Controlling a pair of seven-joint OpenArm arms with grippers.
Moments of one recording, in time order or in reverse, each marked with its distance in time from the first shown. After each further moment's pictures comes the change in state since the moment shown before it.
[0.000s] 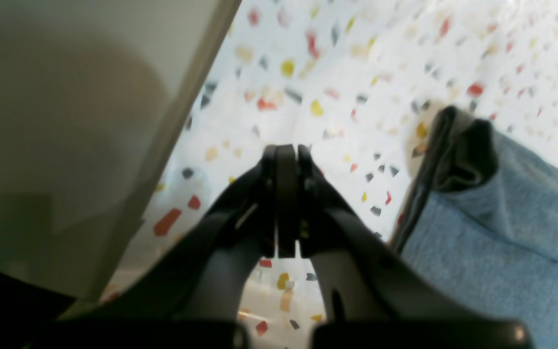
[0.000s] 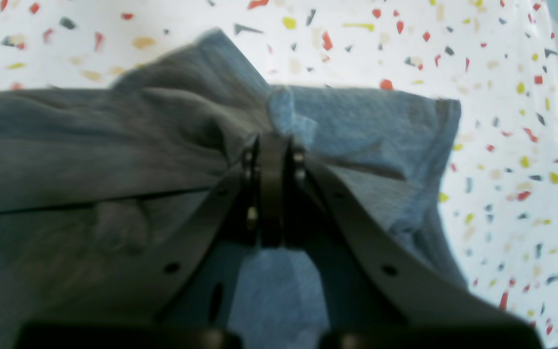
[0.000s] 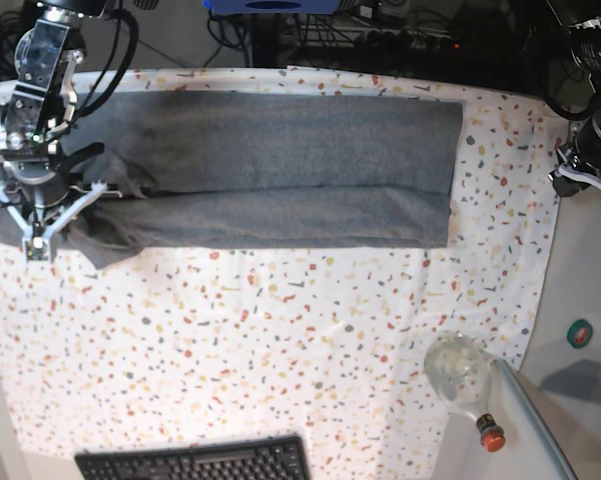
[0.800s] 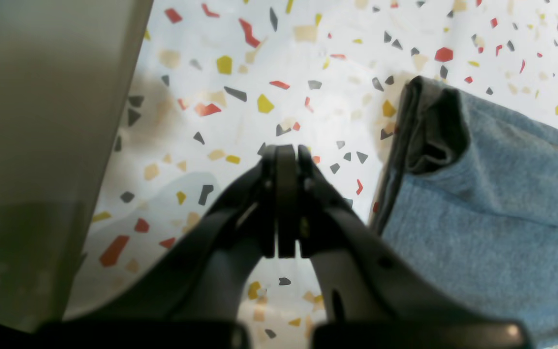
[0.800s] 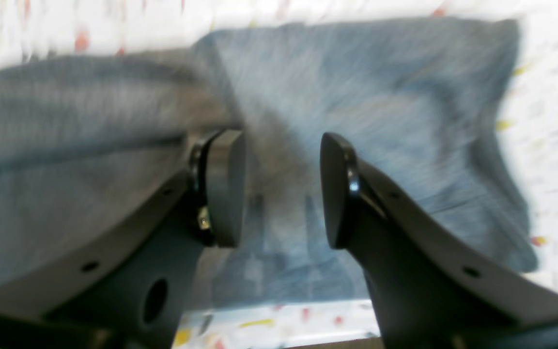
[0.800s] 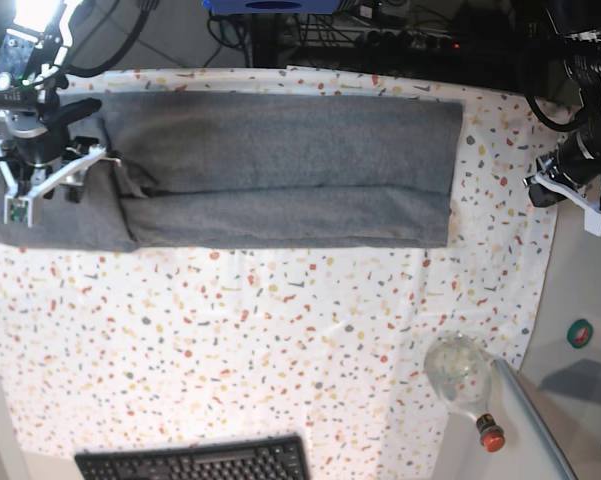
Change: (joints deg) left arm -1.1 -2.2 8.9 0.0 0.2 0.0 0.3; right arm -8.7 -3.5 4.0 11.4 10.5 -0.3 -3.8
